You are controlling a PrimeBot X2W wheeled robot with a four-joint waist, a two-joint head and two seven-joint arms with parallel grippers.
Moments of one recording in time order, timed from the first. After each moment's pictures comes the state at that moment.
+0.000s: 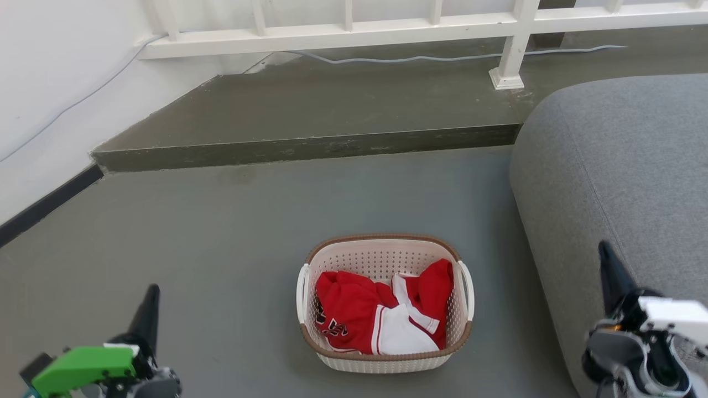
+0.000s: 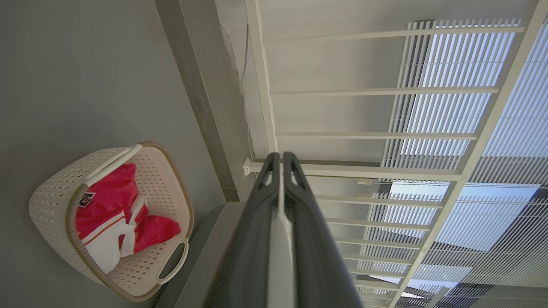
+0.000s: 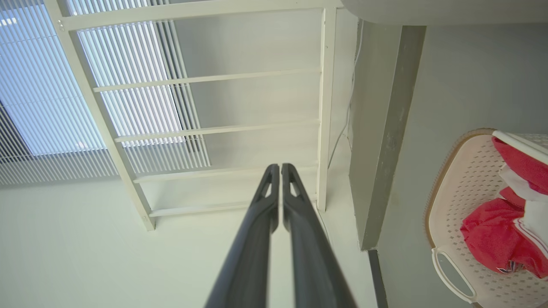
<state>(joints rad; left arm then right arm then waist) -0.05 0.03 0.07 0.30 -1.61 -0.12 0.11 -0.05 -0.03 -0.14 0.31 1.60 0.12 0.11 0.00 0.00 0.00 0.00</state>
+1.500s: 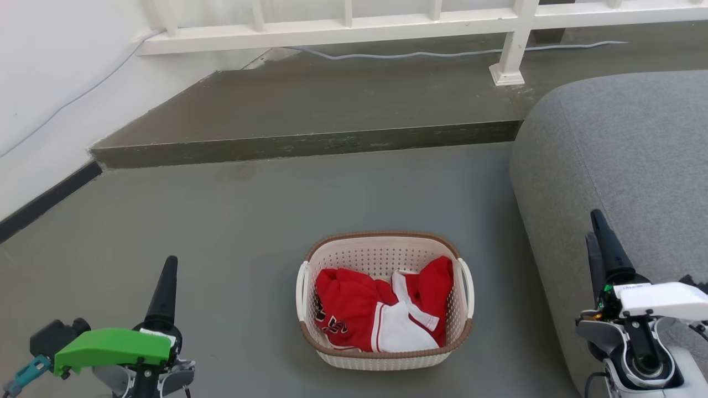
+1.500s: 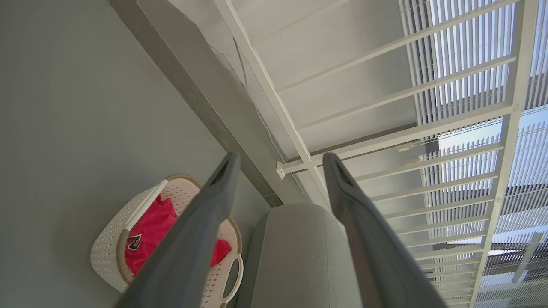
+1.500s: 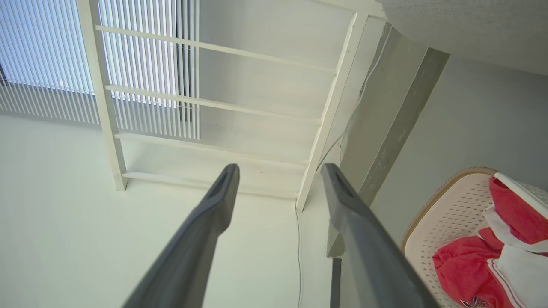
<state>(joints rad) -0.05 0.06 -0.06 0.25 -1.32 -0.12 -0.02 -0.03 -0.07 0.00 0.22 1.42 0.12 -0.02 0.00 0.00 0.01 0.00</state>
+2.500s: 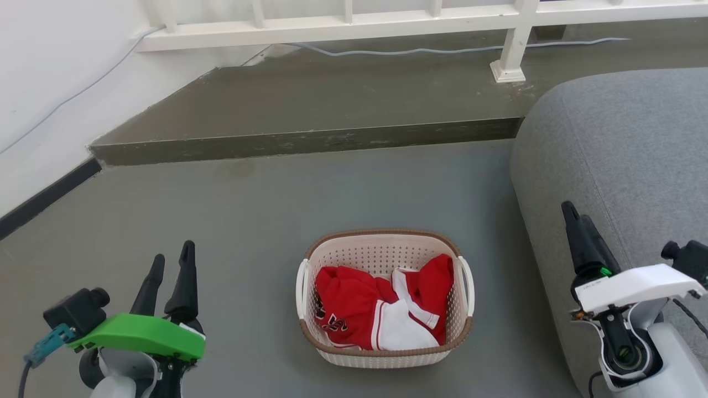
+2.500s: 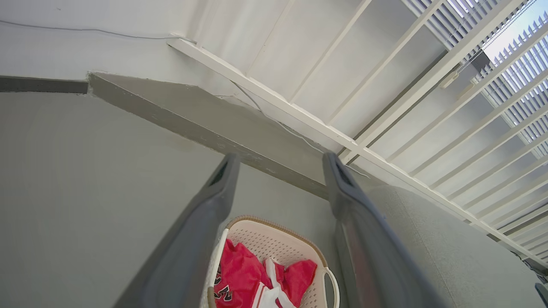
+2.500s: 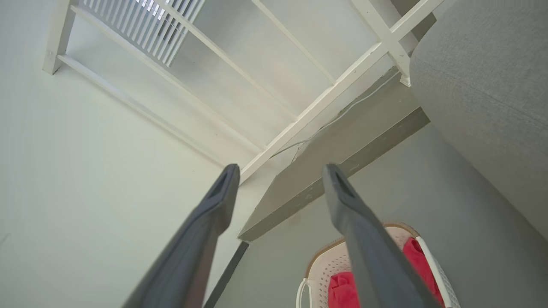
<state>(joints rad) -0.07 0.07 -0.11 0.20 -0.82 -0.11 -0.11 -0.07 -0.16 0.14 0.24 1.01 0.11 -0.11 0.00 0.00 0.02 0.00</state>
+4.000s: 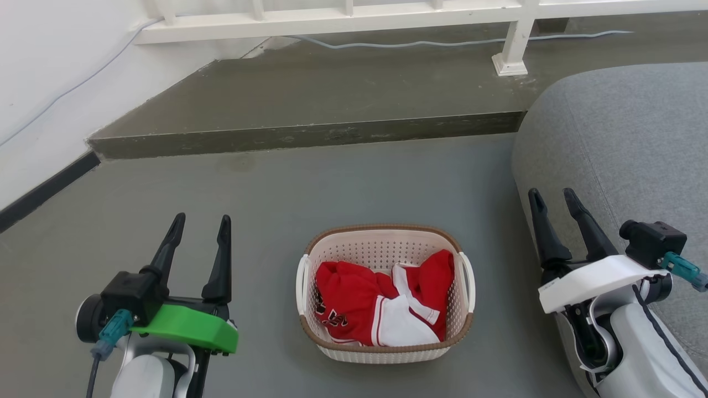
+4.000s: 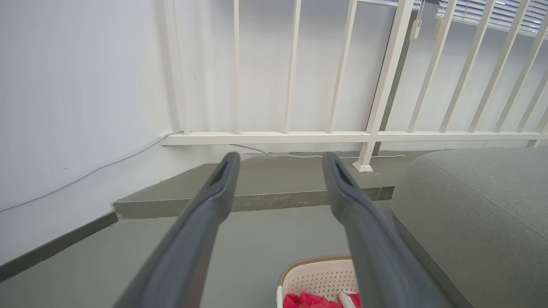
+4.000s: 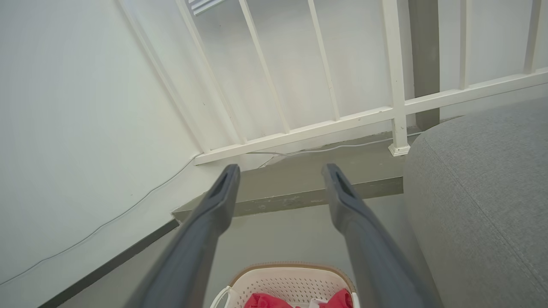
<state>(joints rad) -0.10 0.05 -0.16 0.14 -0.28 -0.11 -0.25 -0.14 -0.16 0.23 0.27 0.51 0.08 -0.25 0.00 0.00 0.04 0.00</state>
